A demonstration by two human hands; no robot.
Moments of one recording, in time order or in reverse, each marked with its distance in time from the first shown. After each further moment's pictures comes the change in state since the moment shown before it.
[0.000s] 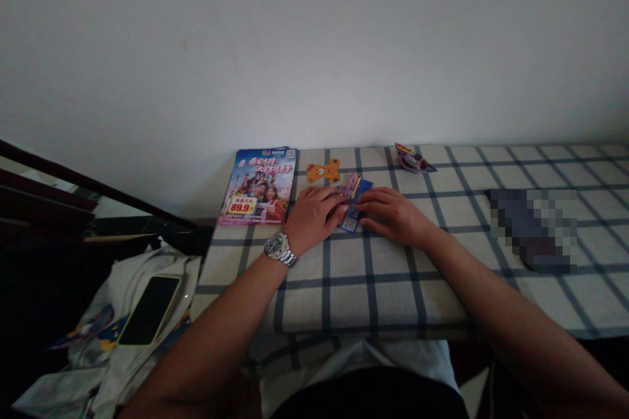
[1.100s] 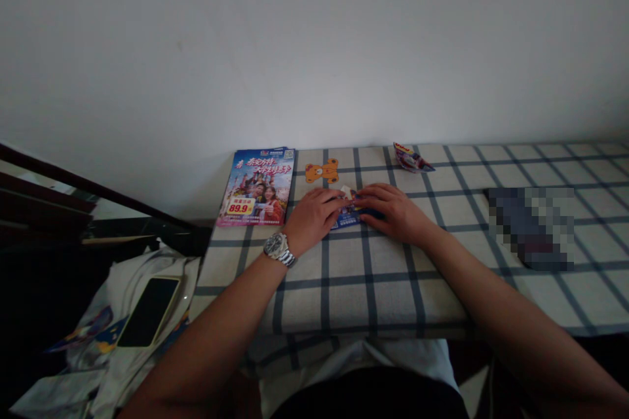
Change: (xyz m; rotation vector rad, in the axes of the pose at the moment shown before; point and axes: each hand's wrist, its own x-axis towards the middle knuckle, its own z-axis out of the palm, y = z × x) left_hand 0.001 -0.007 0.006 -0.004 -0.023 0.110; right_hand -0.001 0.006 0.003 -0.066 -0.017 0.077
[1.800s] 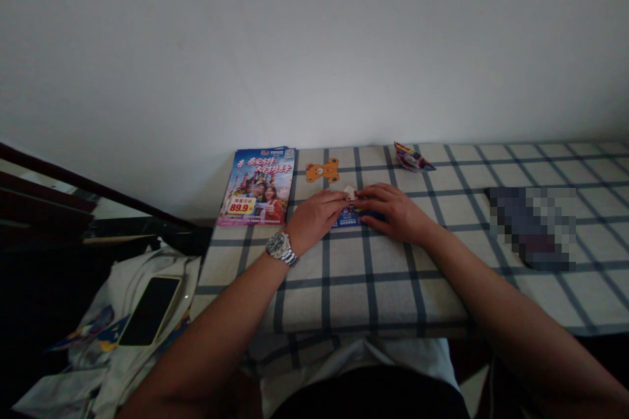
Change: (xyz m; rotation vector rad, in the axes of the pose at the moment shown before) left_hand -0.001 -0.002 0.006 -0.036 0.021 0.030; right_hand -0.002 0.003 0.000 -0.005 -0.028 -0.019
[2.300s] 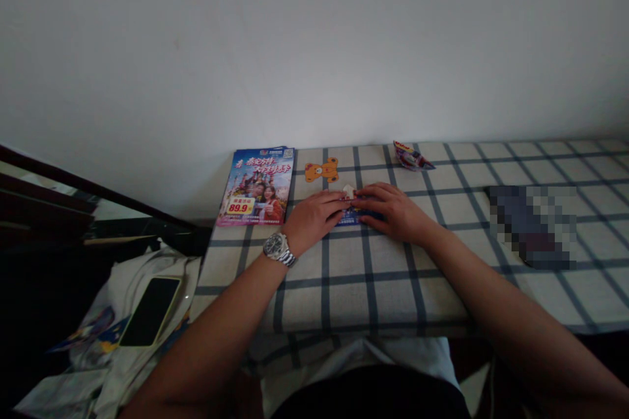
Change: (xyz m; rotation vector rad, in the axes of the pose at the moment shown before) left_hand -0.002 0.003 -0.004 0.007 -0.008 -0.026; right_hand 0.001 -0.002 0.000 -0.002 0.004 0.003
